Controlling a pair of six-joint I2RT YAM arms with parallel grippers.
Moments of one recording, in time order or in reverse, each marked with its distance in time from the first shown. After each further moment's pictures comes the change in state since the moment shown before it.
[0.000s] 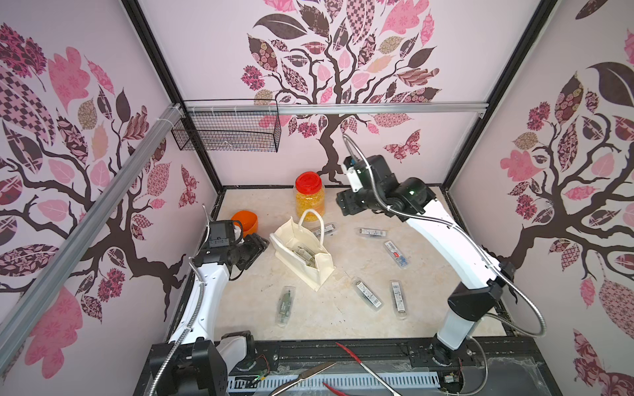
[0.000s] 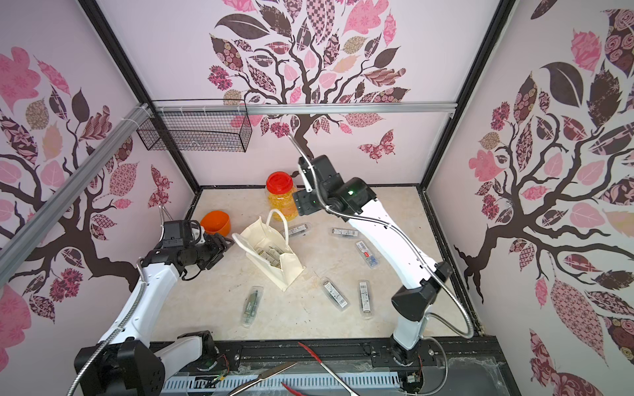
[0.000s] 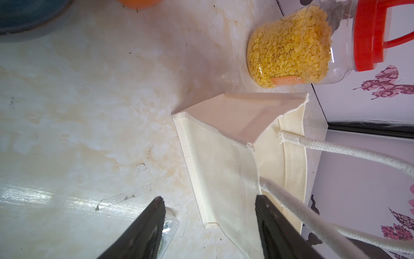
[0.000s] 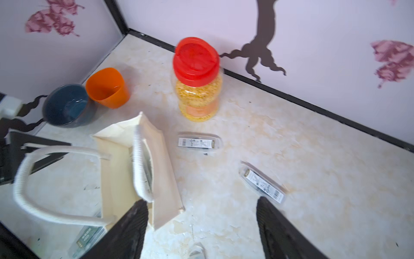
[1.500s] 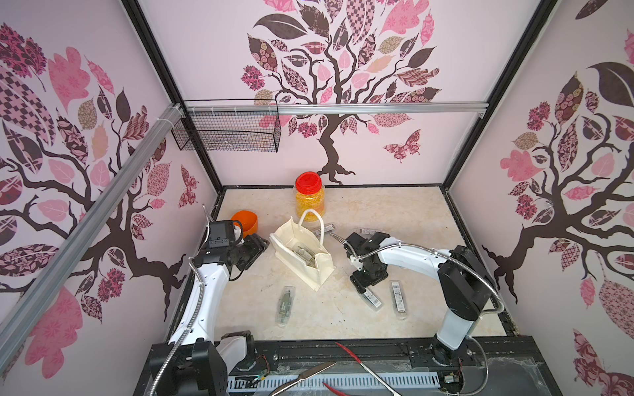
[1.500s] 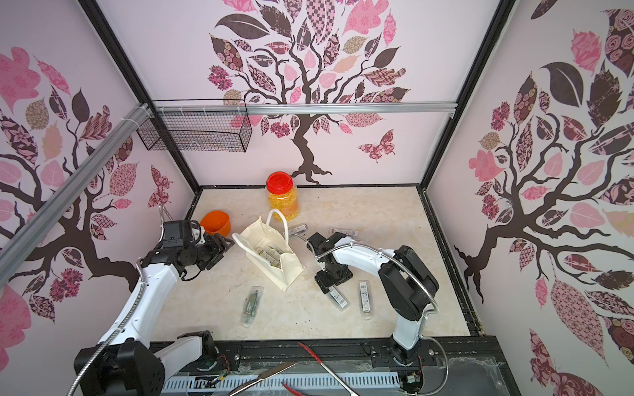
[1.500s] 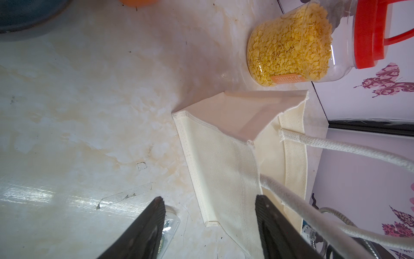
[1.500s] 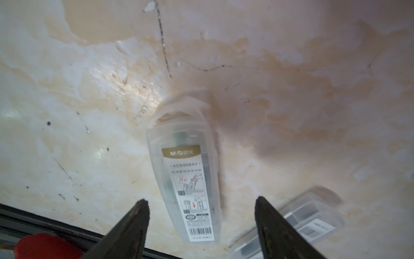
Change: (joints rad) left arm 0.000 -0.007 0.000 -0.008 0.000 0.008; right arm 0.070 0.074 -0.847 0.044 -0.213 0.012
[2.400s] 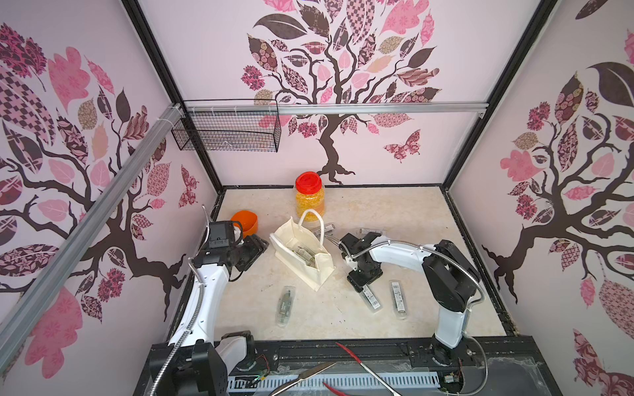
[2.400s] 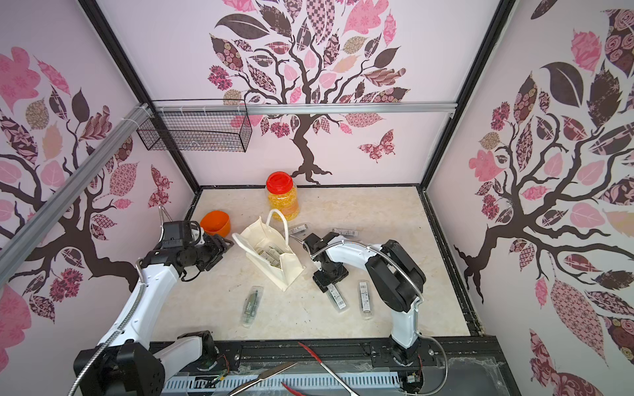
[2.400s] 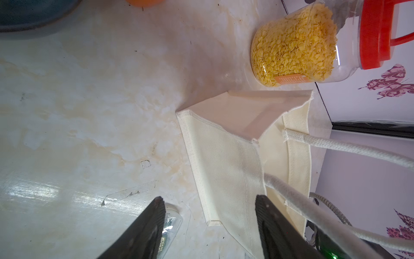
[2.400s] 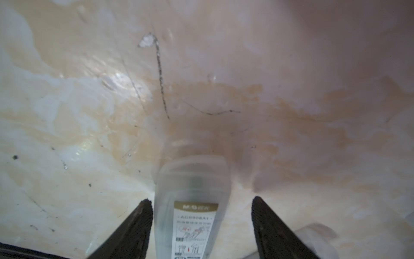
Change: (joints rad) left arm 0.000 -0.004 0.000 -0.014 -0.017 0.000; right arm 0.000 0.100 0.044 0.033 0.028 -0.064
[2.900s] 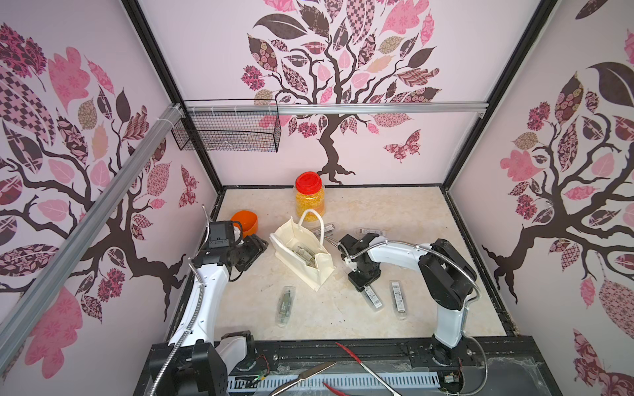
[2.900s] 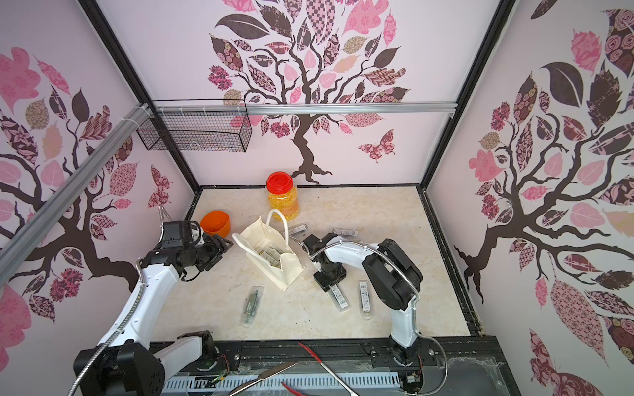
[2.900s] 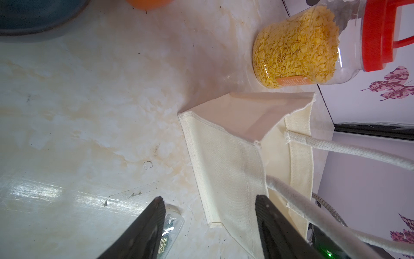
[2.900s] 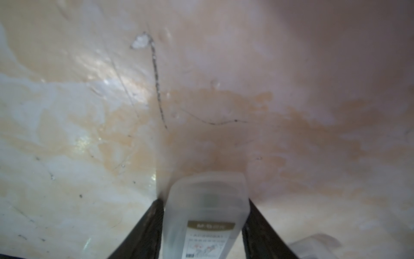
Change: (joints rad) left arm 0.000 0.000 0.000 0.000 -0.012 0.000; right arm 0.000 0.024 0.000 0.014 0.003 -0.008
